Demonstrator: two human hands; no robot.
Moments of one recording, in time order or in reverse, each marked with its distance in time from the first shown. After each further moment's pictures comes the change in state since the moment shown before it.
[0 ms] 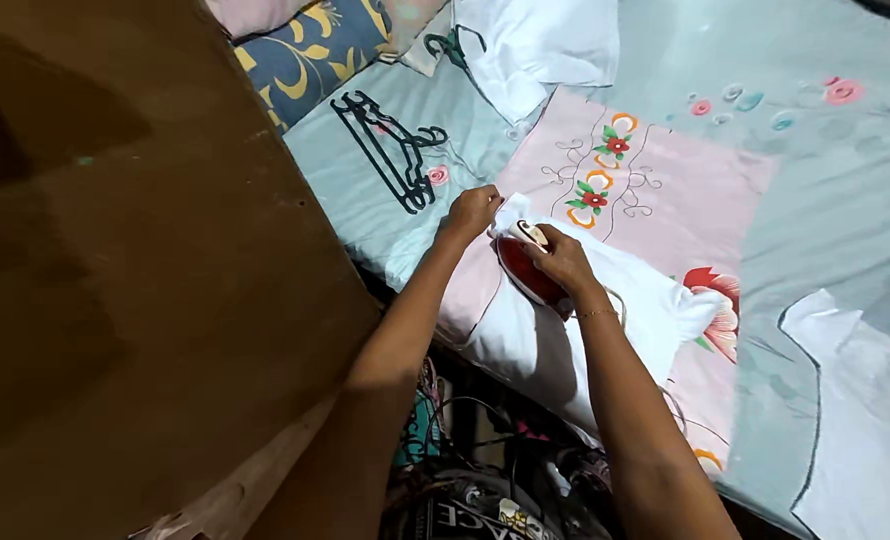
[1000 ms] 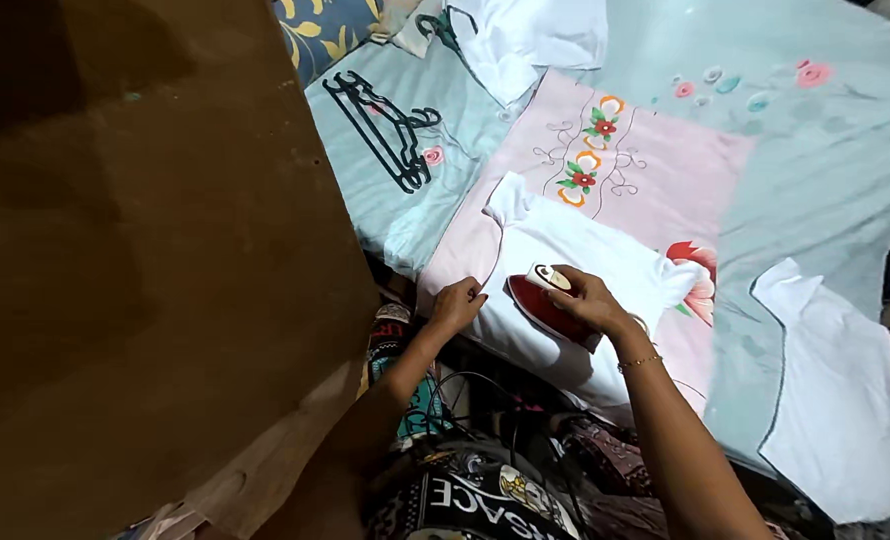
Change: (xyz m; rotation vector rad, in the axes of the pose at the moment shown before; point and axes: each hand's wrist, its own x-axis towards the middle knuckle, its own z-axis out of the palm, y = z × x) left_hand -0.181 0.009 0.050 -0.194 -0.265 -0.294; right_hand -0.108 0.037 -0.021 0.077 -0.217 -0.046
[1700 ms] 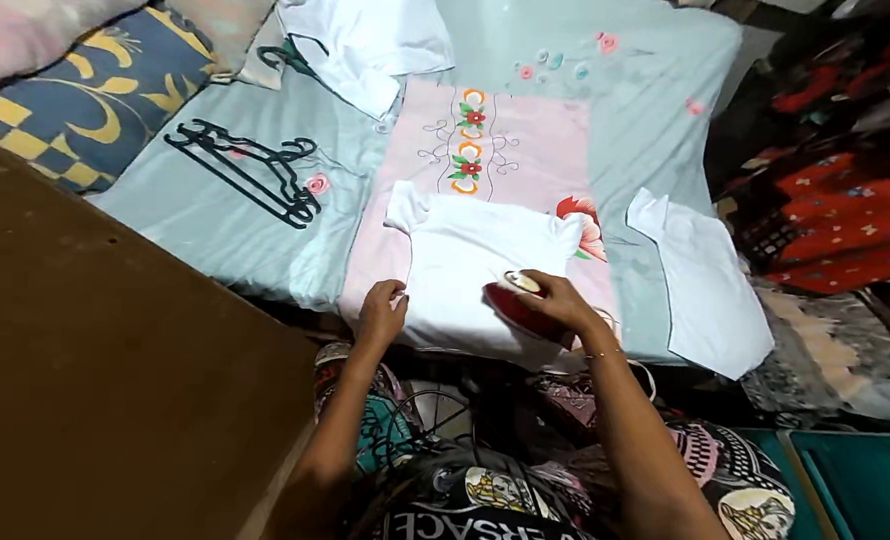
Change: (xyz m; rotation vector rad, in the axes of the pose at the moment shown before) left_hand 0.011 -0.003 0.004 0.103 0.160 0.204; right_hand -0.086 0.051 -0.018 -0.033 0.230 0.204
